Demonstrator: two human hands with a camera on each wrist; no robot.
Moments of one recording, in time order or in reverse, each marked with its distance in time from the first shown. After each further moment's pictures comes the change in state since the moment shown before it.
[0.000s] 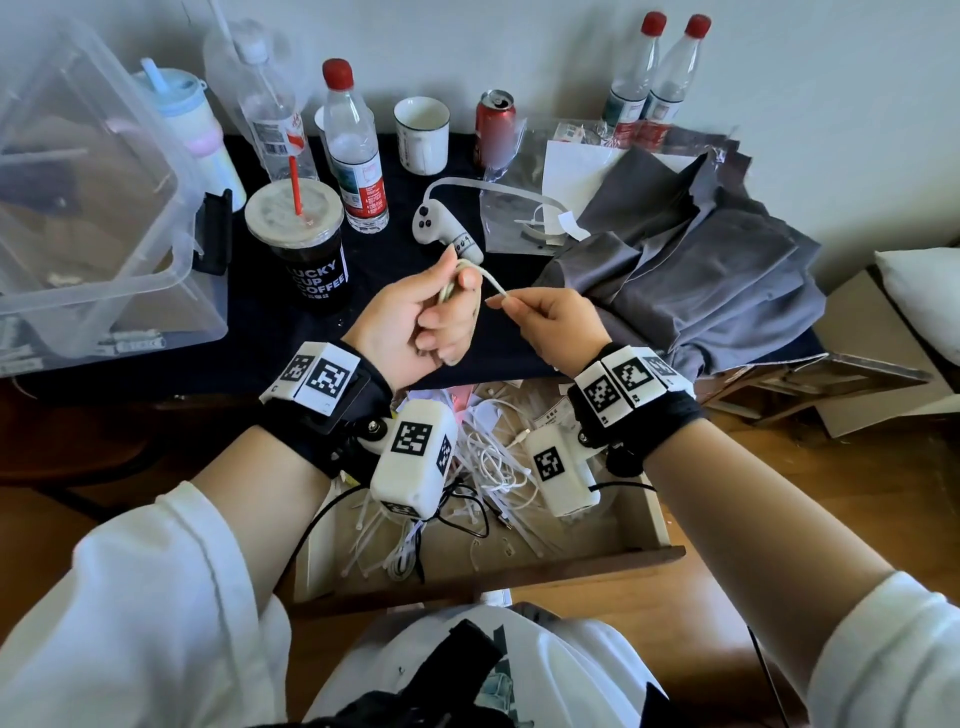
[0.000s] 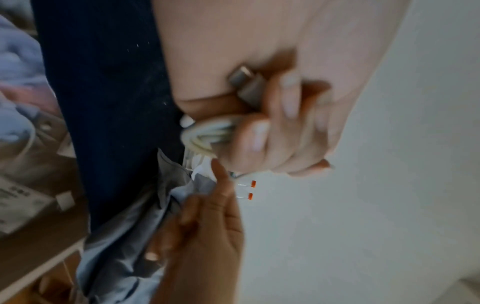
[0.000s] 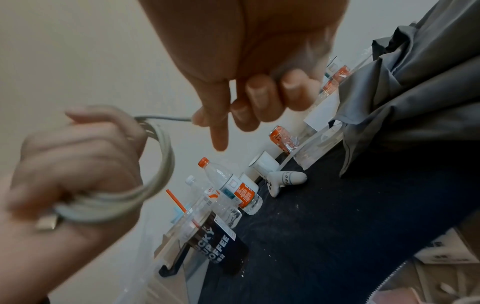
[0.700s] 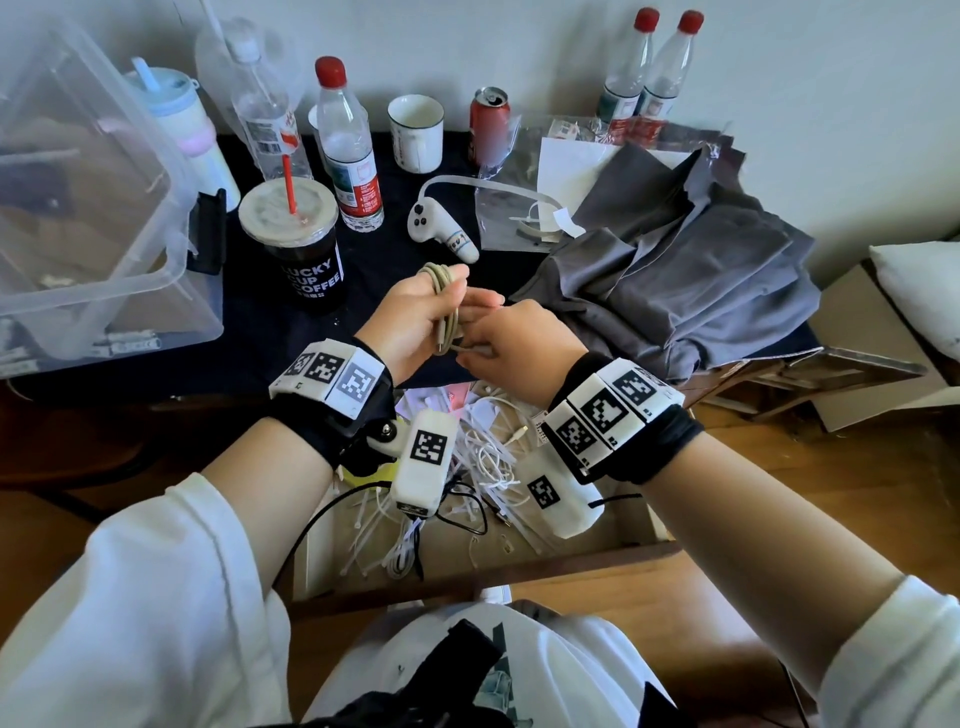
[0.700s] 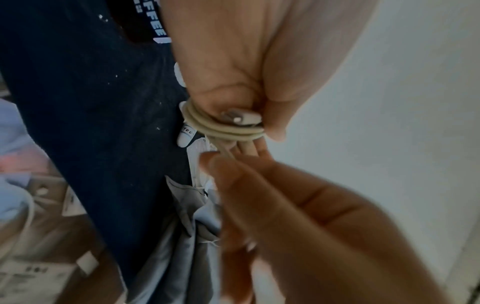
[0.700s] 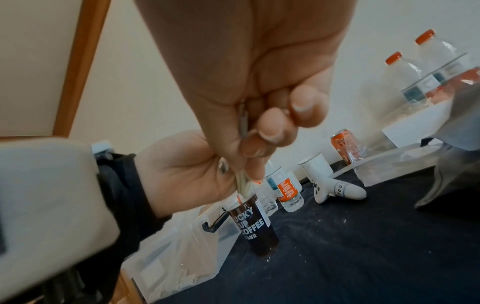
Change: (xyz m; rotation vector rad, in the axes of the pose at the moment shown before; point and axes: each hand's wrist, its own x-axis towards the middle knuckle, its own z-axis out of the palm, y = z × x) left_hand 0.007 -0.012 0.000 0.225 0.392 0.068; right_hand -0.017 -0.036 0.011 -0.564 -0.285 -0.182
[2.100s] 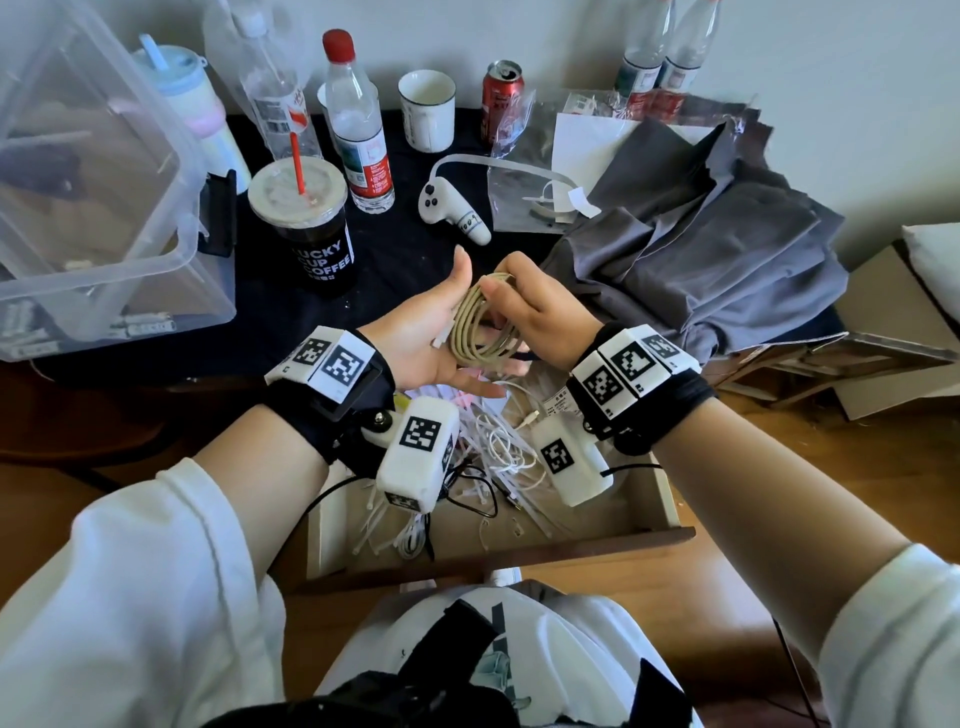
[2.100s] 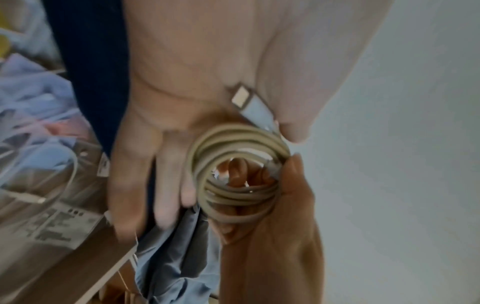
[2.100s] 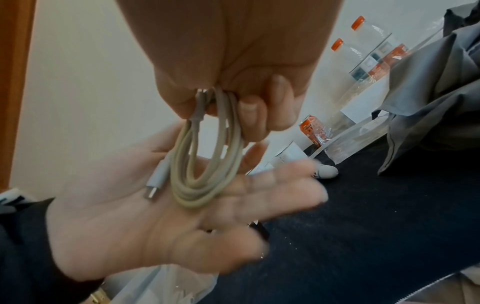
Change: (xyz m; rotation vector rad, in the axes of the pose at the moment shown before) left_hand -0.010 0.000 0.001 0.115 -0.201 -0.439; right_hand 0.010 0.021 0.010 0.651 0.209 -0.011
